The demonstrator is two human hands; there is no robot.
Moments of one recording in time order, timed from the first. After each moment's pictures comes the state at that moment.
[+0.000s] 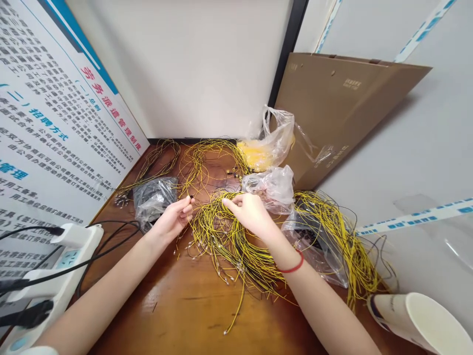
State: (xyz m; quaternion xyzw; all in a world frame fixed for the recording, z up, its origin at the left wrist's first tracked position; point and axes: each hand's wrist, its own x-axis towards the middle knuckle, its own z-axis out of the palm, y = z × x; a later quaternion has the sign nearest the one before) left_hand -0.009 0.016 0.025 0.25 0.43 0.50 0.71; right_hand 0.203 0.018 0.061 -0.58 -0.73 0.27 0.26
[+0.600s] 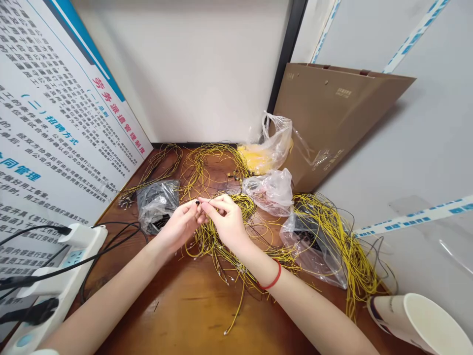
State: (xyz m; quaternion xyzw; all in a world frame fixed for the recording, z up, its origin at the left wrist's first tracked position) left_hand 0.012 -0.008 0.050 0.39 0.32 0.49 0.71; right_hand 0.145 -0.006 0.045 -0.43 -0.60 0.41 0.54
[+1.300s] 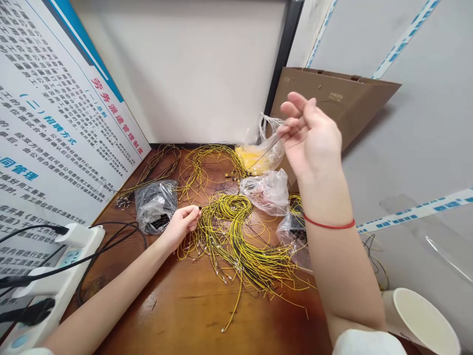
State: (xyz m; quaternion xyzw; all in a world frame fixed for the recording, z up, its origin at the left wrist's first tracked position) left_hand 0.003 -0.002 0.018 0.44 0.43 0.47 0.64; right_hand 0.272 0.073 0.192 -0.39 -0.49 0.41 0.67
